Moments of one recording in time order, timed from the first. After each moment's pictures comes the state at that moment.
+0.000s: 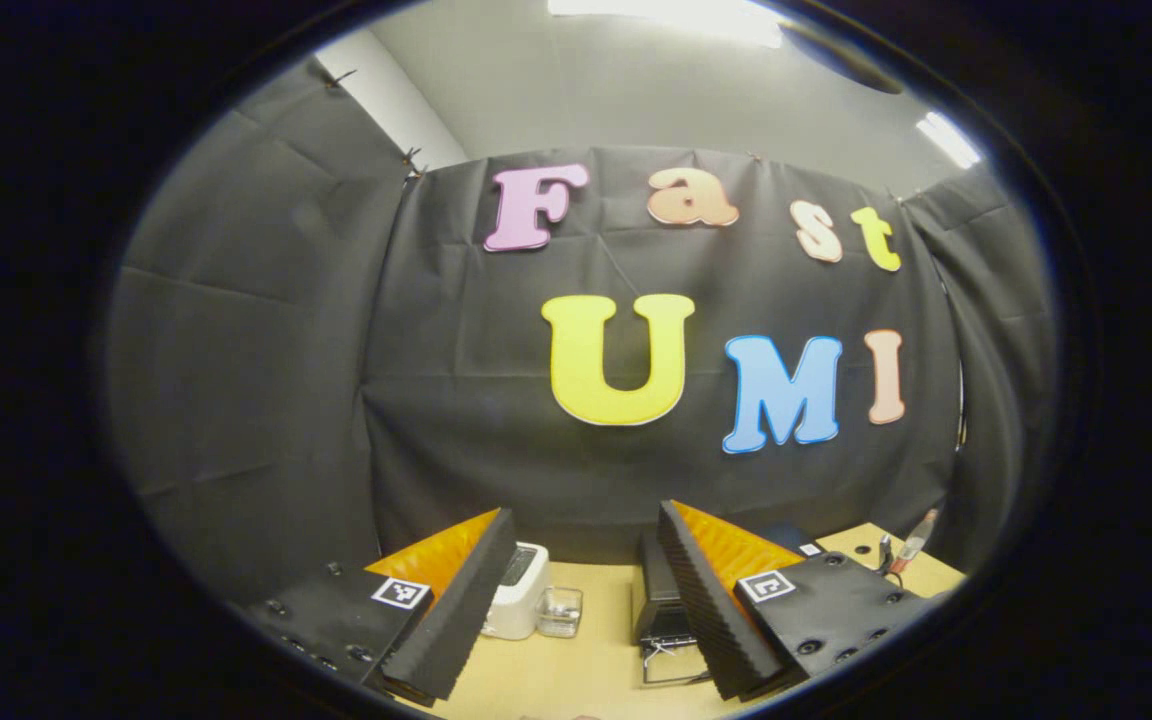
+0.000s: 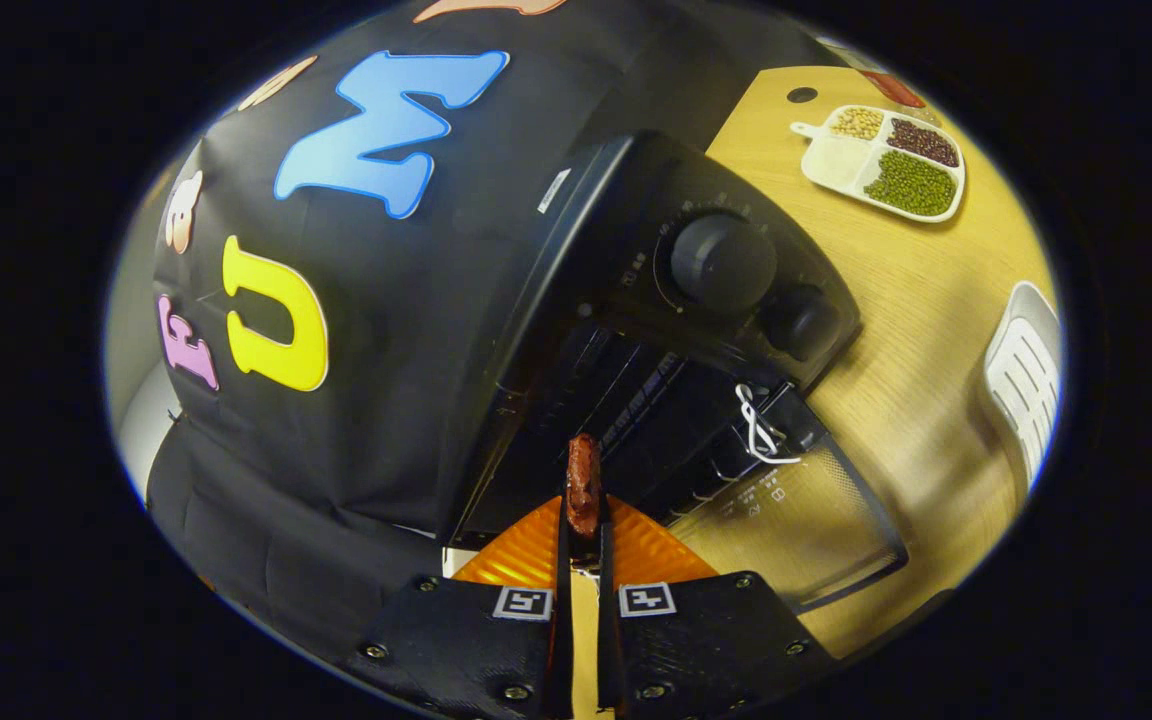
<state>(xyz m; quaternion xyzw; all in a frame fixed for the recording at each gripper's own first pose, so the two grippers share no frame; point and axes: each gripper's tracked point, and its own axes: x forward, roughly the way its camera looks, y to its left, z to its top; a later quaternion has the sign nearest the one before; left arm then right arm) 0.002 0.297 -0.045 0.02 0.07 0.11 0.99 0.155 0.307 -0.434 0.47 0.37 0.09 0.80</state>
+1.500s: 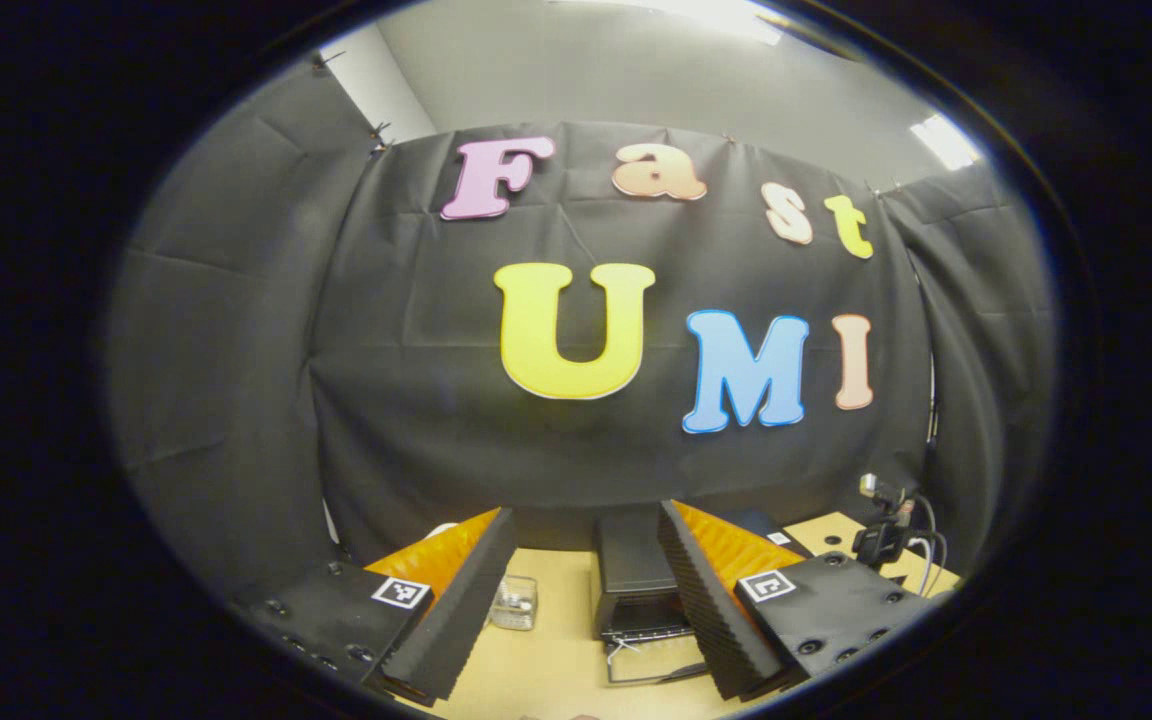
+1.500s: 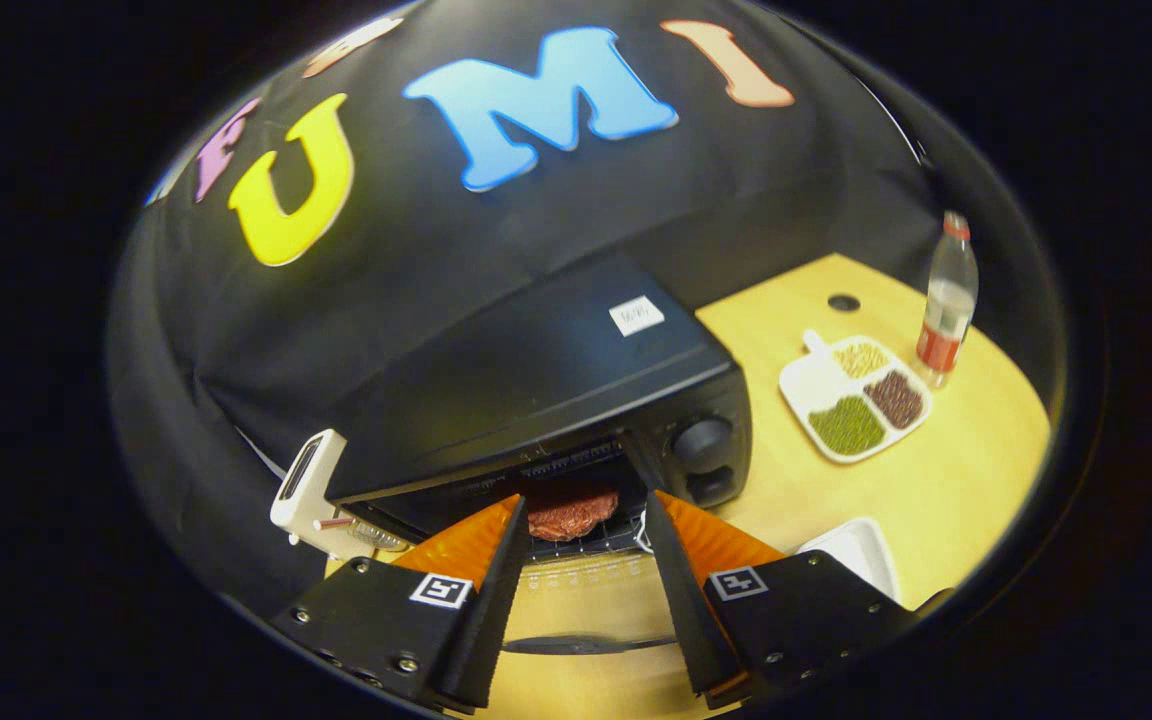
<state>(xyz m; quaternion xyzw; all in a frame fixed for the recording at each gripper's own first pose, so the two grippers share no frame) 0.044 0.241 -0.084 0.01 0.10 0.04 0.99 0.144 0.238 -0.359 0.13 0.32 0.04 0.94</state>
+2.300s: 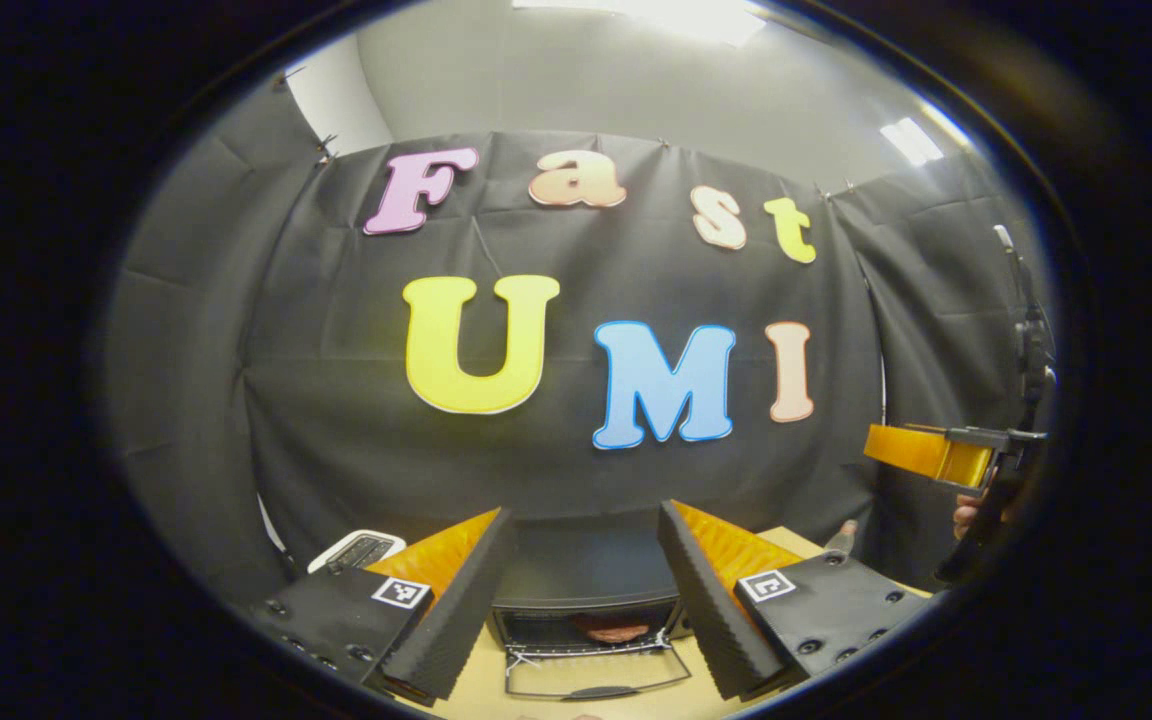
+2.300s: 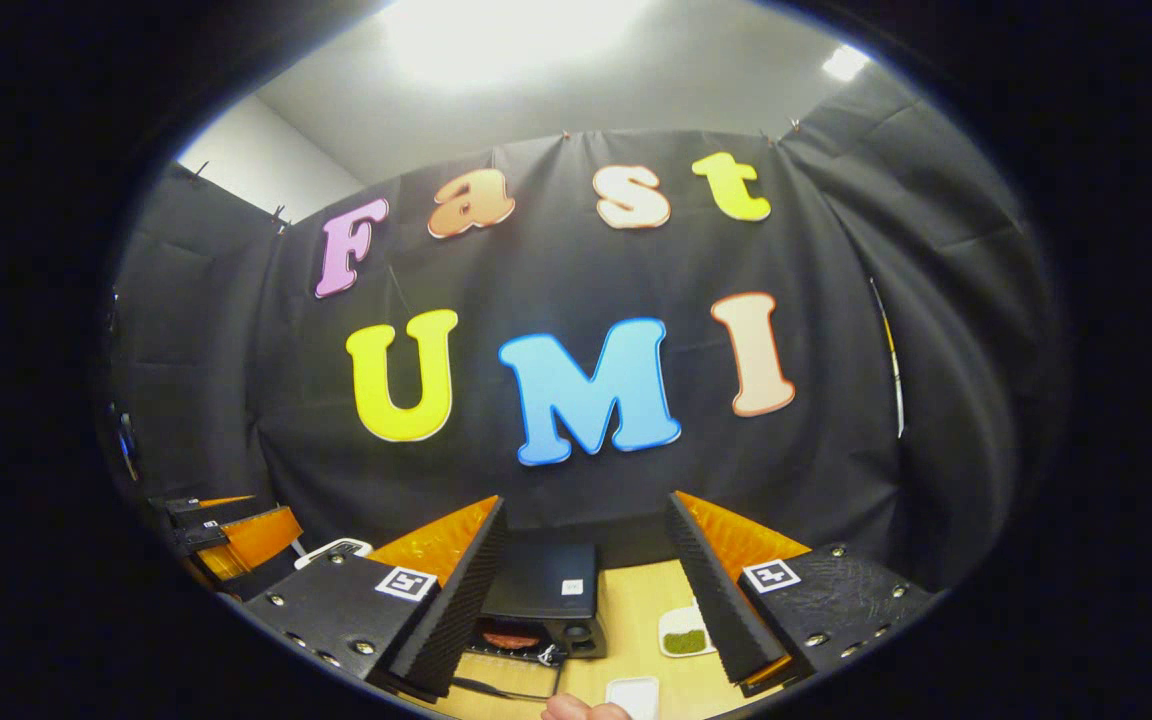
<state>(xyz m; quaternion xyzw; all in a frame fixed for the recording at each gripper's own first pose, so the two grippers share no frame) 0.065 0.097 -0.066 0.01 0.07 -0.02 1.00 0.078 0.121 -0.049 0.02 0.02 0.05 1.00</state>
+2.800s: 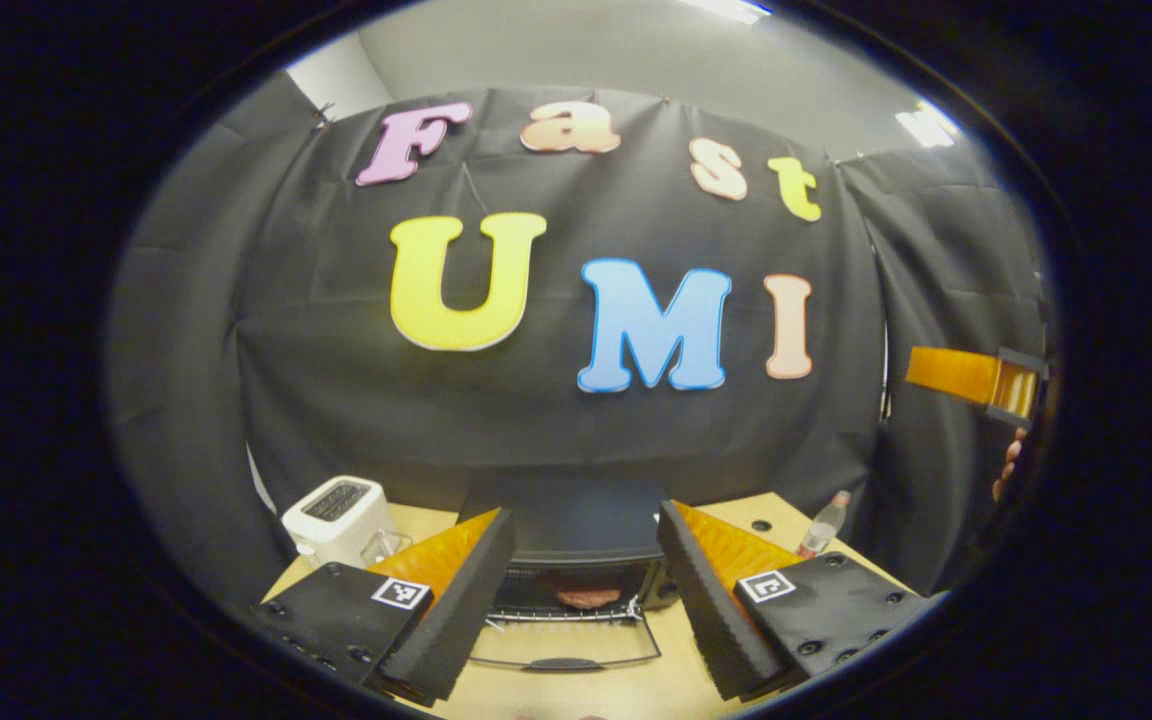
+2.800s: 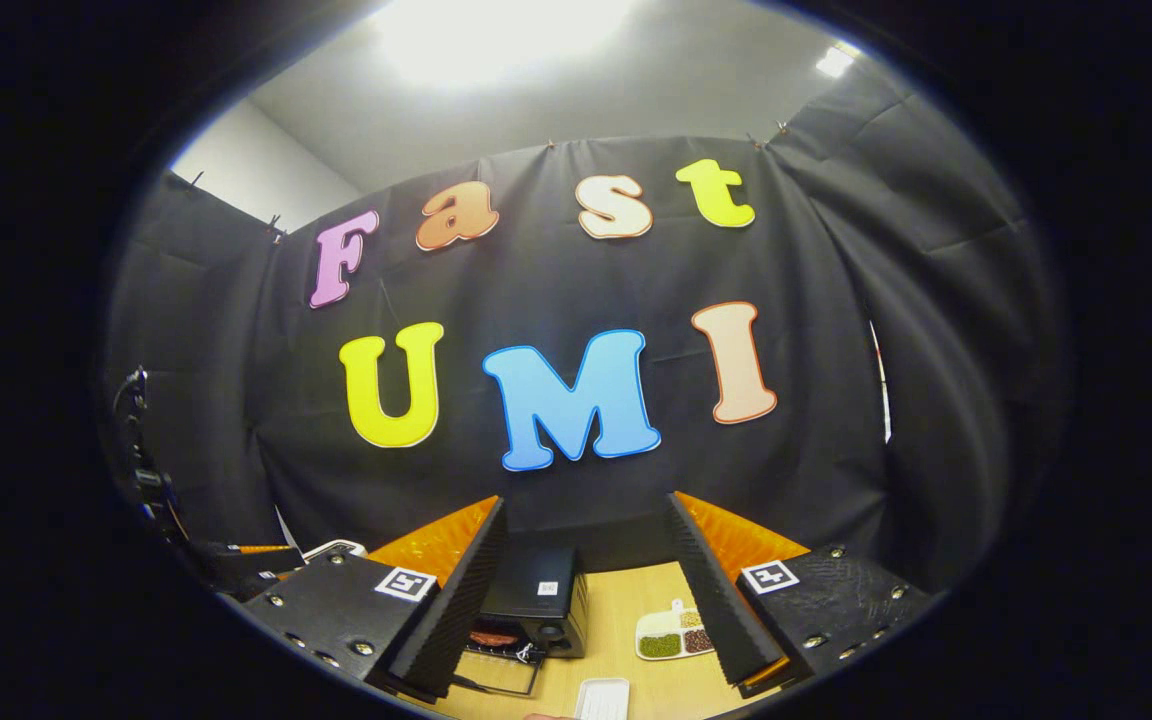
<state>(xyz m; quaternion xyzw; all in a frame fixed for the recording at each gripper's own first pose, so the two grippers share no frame) 0.061 0.066 -0.160 -0.01 0.18 -0.01 0.98 0.067 0.086 -0.059 0.03 0.03 0.05 1.00</state>
